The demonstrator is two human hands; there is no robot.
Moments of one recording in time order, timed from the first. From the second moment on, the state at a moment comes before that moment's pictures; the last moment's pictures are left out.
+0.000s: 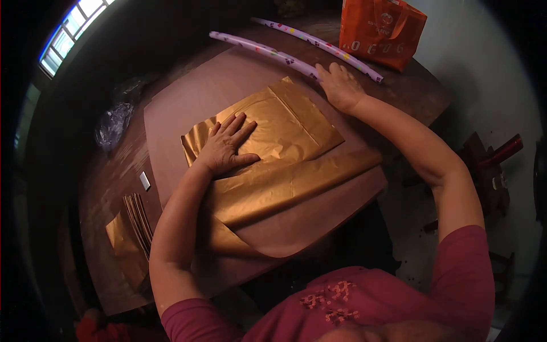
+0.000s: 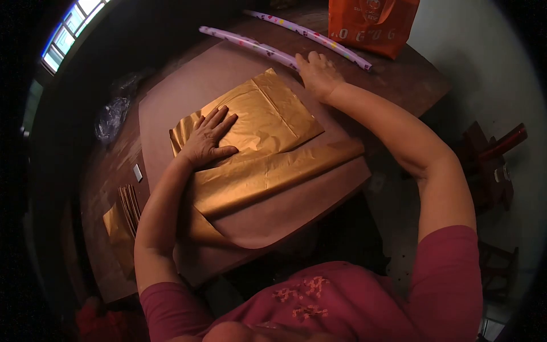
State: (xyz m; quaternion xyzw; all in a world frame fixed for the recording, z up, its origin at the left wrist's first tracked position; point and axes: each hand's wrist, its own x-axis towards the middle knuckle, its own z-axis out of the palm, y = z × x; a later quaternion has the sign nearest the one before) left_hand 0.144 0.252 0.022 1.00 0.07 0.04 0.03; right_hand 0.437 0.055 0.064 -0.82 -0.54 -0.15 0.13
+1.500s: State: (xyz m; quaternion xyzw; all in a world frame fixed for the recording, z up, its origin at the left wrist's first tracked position) left_hand -0.075 0.028 0.084 0.92 0.39 0.01 -0.05; right_hand 0.391 0.085 0.010 -0.69 -0.70 -0.02 0.18
